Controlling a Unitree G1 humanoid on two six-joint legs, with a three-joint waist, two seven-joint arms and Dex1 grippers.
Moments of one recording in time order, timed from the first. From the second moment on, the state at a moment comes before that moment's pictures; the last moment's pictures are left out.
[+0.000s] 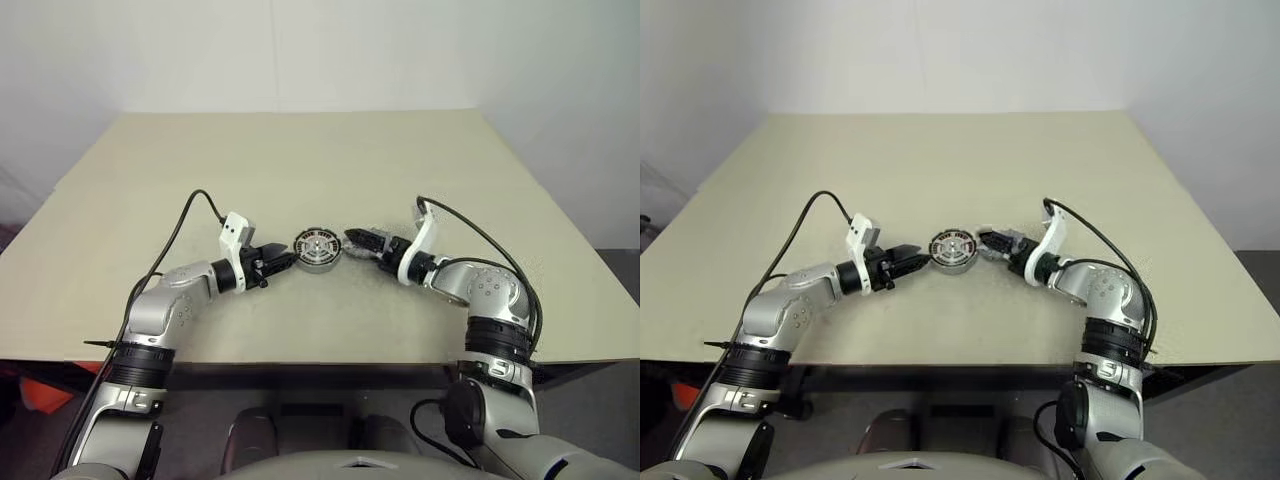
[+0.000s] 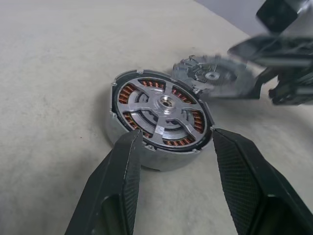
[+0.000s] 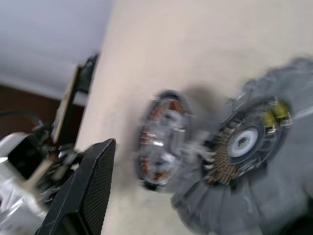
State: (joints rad) left arm -0.35 0.37 -0.03 0.06 -0.50 0.62 -0.75; right arm -0.54 -0.10 -0.42 0.10 0.68 1.26 0.38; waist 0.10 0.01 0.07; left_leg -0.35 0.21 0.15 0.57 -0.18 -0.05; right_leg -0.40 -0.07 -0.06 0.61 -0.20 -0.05
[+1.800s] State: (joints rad) left arm -0.30 0.37 0.01 0.02 -0.50 0.61 -0.70; right arm -0.63 -0.23 0.26 0.50 0.10 0.16 0.79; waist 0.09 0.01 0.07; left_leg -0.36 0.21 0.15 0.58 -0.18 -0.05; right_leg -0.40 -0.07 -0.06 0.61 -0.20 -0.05
